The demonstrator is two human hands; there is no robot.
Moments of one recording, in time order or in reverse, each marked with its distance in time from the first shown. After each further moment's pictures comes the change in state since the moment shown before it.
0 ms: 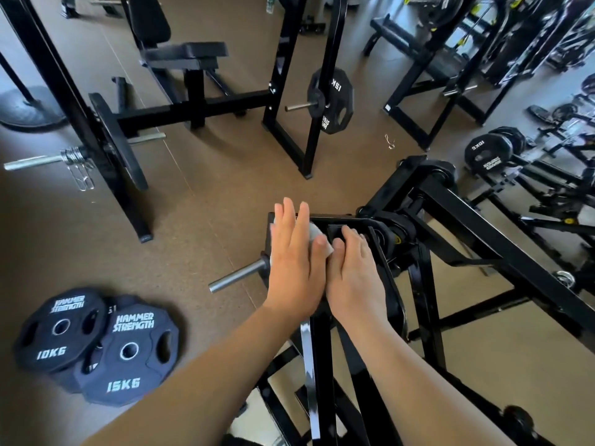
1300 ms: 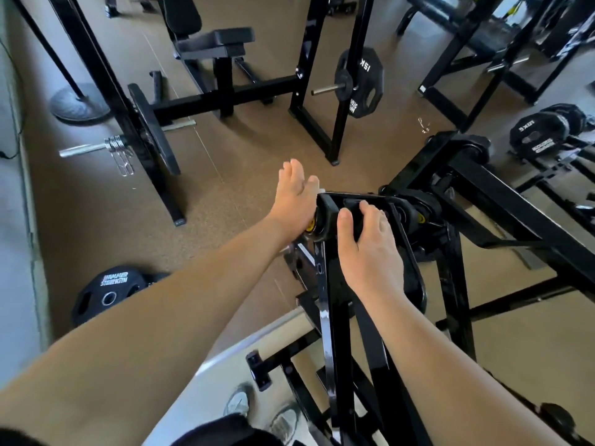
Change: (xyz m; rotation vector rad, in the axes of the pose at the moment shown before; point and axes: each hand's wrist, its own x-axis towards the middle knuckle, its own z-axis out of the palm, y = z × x) left_hand 0.069 -0.010 -0.036 -0.202 -0.225 -0.421; right_hand 0.001 0.008 0.006 -0.023 0.054 -0.060
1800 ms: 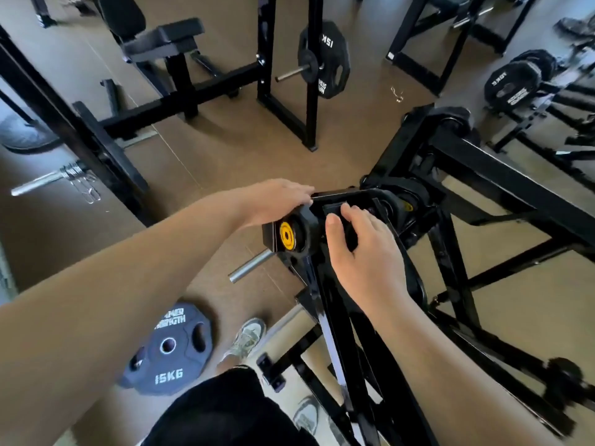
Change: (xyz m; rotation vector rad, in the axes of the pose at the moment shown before) left_hand 0.028 0.056 -0.024 0.715 -0.578 0.042; right_hand 0.010 0.007 -0.009 -0.015 0.028 -0.008
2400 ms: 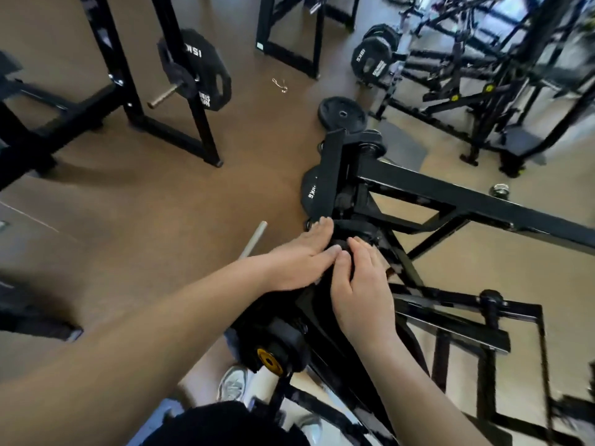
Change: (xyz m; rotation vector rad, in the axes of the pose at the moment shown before) left_hand 0.119 0.038 0.013 0.071 -0.454 0.422; right_hand 0.058 -0.001 0.006 0.059 0.306 0.544
